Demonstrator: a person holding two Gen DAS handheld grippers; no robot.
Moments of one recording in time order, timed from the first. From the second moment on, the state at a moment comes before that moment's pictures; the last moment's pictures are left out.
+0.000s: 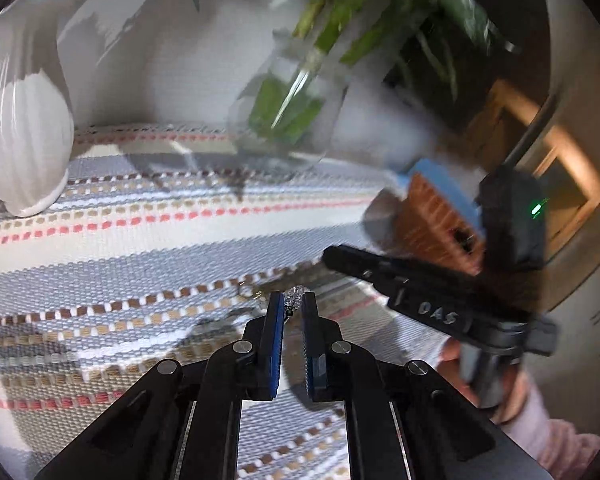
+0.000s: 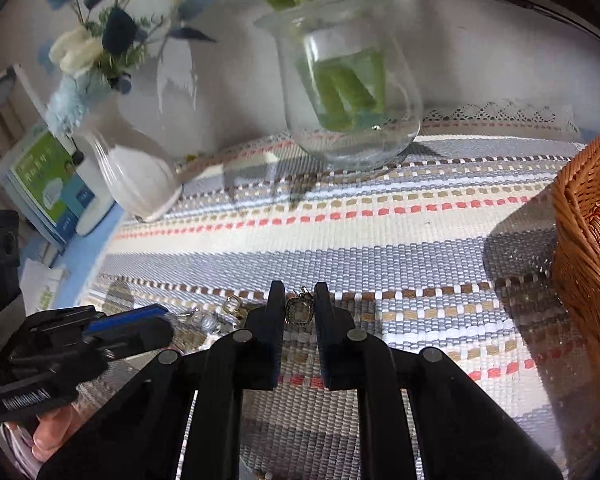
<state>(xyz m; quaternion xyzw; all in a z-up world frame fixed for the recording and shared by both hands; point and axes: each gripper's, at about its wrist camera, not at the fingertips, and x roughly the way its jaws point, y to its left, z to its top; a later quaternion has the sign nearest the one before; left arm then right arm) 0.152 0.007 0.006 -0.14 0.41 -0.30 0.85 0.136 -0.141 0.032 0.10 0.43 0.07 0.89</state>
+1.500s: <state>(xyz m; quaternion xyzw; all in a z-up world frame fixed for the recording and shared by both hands) 0.089 -0.166 0.129 -0.04 0.34 -0.47 0.82 -0.076 -0.340 0.168 0.20 0.34 -0.04 0.92</state>
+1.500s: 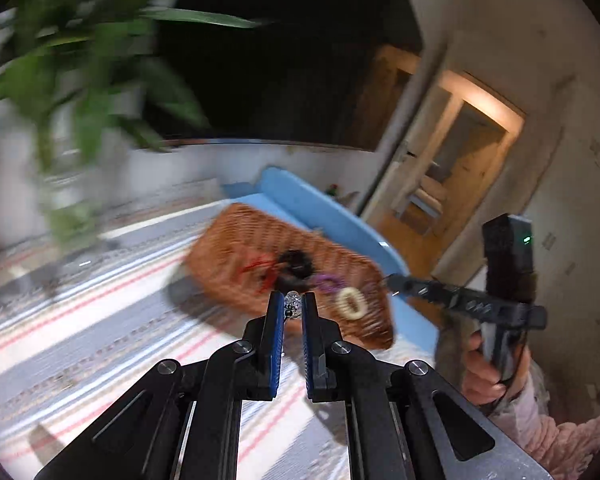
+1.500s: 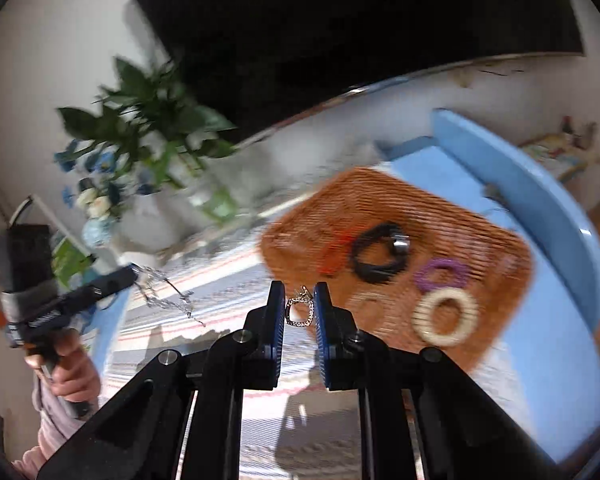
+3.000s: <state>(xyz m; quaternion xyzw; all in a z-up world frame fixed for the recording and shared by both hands) 0.091 -0.211 0.100 -0.04 0.41 -0.42 0.81 -0.091 -0.354 0.133 0.20 0.40 -0.09 0.89</state>
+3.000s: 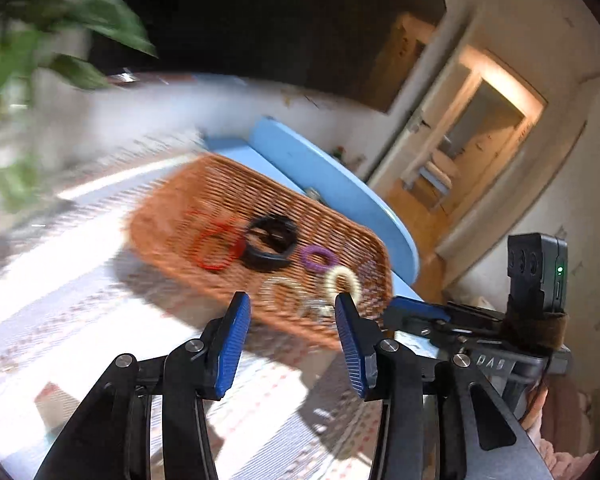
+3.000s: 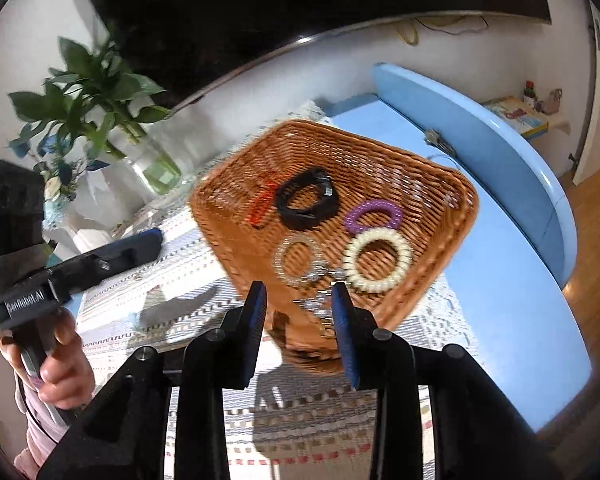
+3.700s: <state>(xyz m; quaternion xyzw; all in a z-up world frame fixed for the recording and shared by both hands) 0.087 0.032 0.060 -0.16 0.38 -0.27 0.87 -0.003 -0.173 0.083 0.10 0.42 0.05 0.90</state>
